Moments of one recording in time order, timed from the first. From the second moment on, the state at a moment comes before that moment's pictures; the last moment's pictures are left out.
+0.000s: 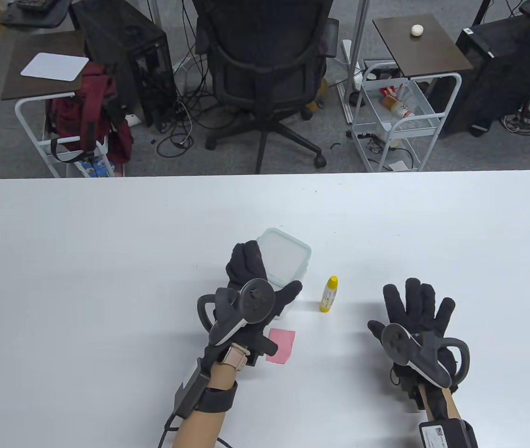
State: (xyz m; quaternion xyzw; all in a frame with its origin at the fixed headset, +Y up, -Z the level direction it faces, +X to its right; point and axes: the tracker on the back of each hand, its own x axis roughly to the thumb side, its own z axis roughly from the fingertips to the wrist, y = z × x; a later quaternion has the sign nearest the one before) left_hand -0.076 -0.666 -0.310 0.08 -0.10 0.17 0.98; right_hand 0.241 -0.756 -0.261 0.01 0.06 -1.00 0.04
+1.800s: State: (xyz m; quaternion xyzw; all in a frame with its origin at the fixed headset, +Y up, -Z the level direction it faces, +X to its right) left_hand -0.191 -0.724 -0.238 0.09 -0.06 0.45 0.89; right_hand 0.172 -0.761 -0.291 -0.02 0.06 -0.93 -0.36
